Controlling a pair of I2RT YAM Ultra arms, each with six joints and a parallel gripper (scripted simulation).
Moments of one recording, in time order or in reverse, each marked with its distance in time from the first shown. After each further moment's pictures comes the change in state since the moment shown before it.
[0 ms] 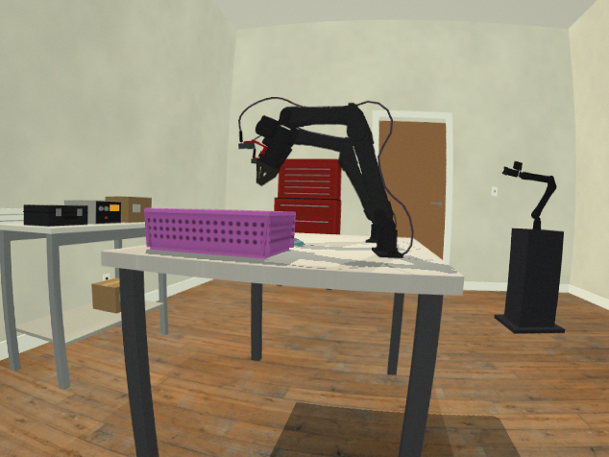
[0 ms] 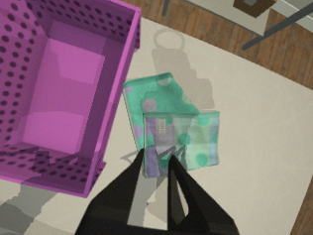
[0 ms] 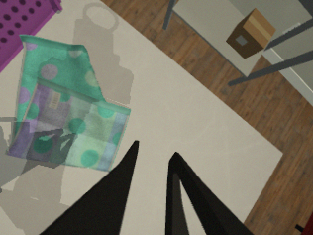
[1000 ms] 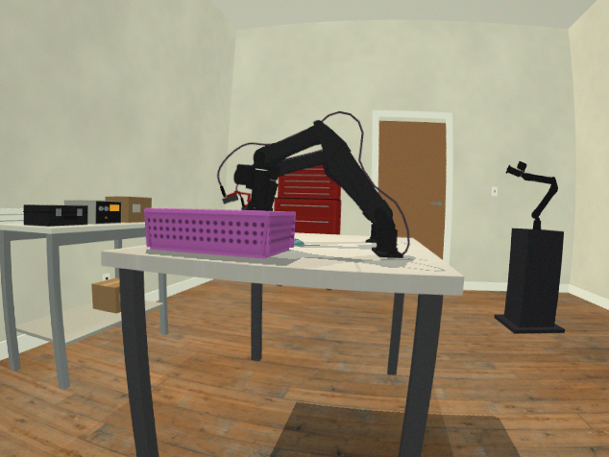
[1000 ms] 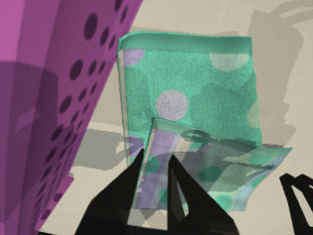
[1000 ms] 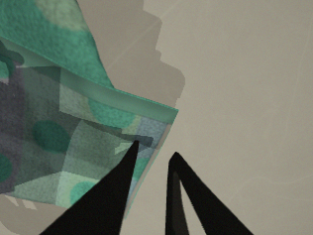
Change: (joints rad) left arm 0.032 0.342 -0.070 0.090 0.033 -0.211; right arm 0.112 0.293 -0.153 0.109 -0.011 0.070
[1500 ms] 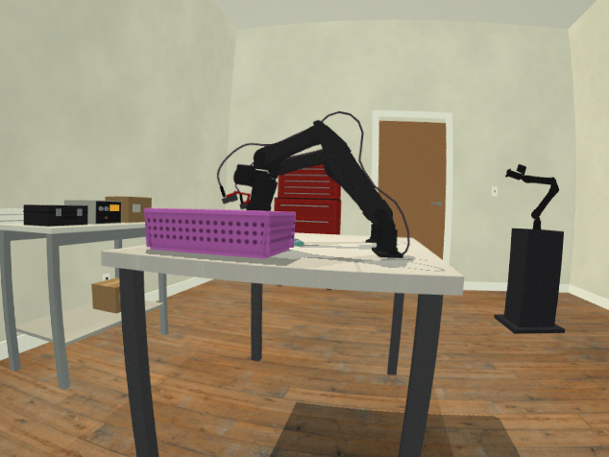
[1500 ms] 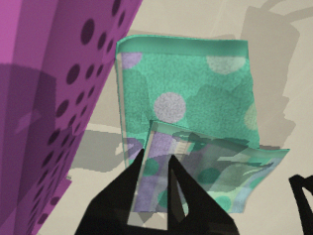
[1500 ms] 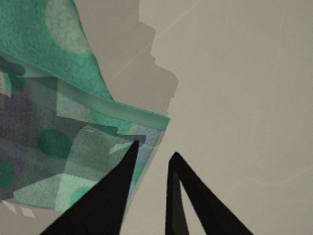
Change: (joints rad) left arm 0.000 -0.001 -0.009 0.023 0.000 -0.001; right arm -0.002 -0.013 0.002 0.041 0.003 0.005
